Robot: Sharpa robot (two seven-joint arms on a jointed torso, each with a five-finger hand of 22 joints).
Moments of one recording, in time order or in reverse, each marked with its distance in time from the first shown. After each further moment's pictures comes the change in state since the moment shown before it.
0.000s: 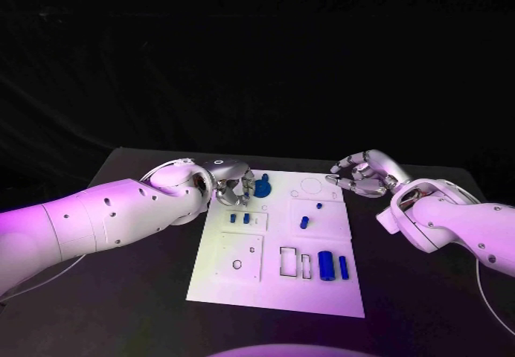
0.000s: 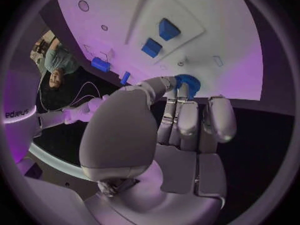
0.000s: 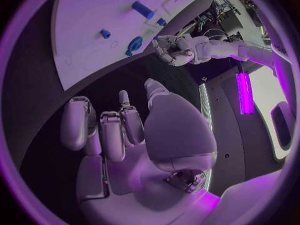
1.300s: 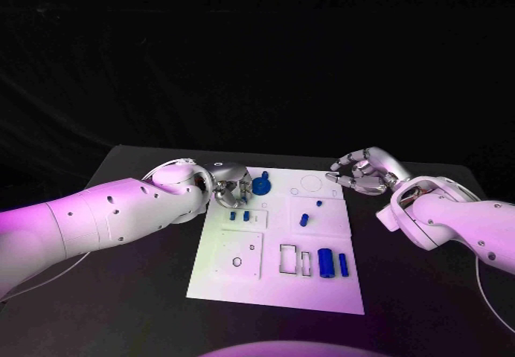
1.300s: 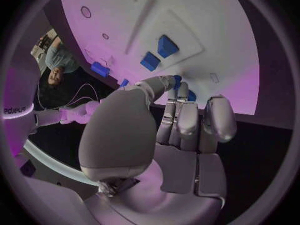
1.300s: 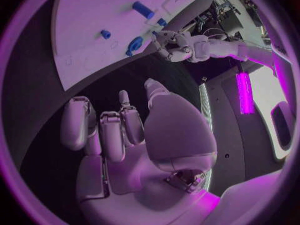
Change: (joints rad) left arm -0.009 0.015 -0.004 -0.030 0.020 0.067 -0.017; left_hand -0.010 -0.011 -0.003 -0.003 -0.003 0.000 0.000 -0.006 0.000 0.018 -0.011 -0.014 -0.002 0.000 0.000 0.000 -0.012 0.000 0.000 0.000 0.000 -0.010; right arm 0.000 0.001 0.000 -0.001 0.000 0.000 0.000; right_hand 0.000 0.000 0.000 0.000 0.000 0.000 0.000 0.000 0.000 0.000 0.000 0.000 0.000 0.000 0.000 0.000 0.000 0.000 0.000 0.000 0.000 0.000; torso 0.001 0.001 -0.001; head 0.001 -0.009
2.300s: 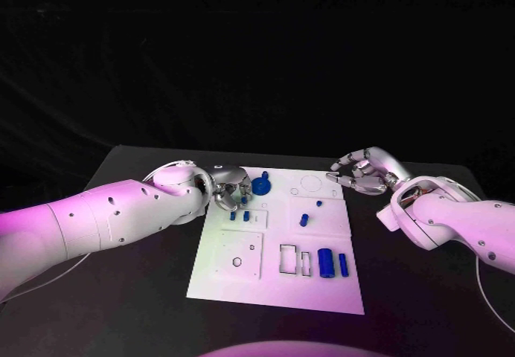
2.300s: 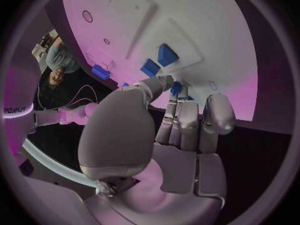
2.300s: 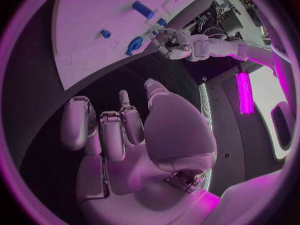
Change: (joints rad) left arm -0.005 0.003 -0.005 -0.009 0.004 0.026 -0.001; left_hand -0.056 -0.042 -0.019 0.008 -0.001 -0.049 0.023 -0.068 -0.013 -0.046 0.027 -0.143 -0.046 -0.024 0.024 -0.011 -0.048 0.000 -0.030 0.015 -0.045 -0.054; right arm 0.000 -0.001 0.000 0.000 0.000 0.000 0.000; right_hand 0.000 0.000 0.000 0.000 0.000 0.000 0.000 0.008 0.000 0.000 0.000 0.000 0.001 0.000 0.000 -0.006 0.001 0.000 0.000 0.000 -0.006 0.000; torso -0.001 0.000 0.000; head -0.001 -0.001
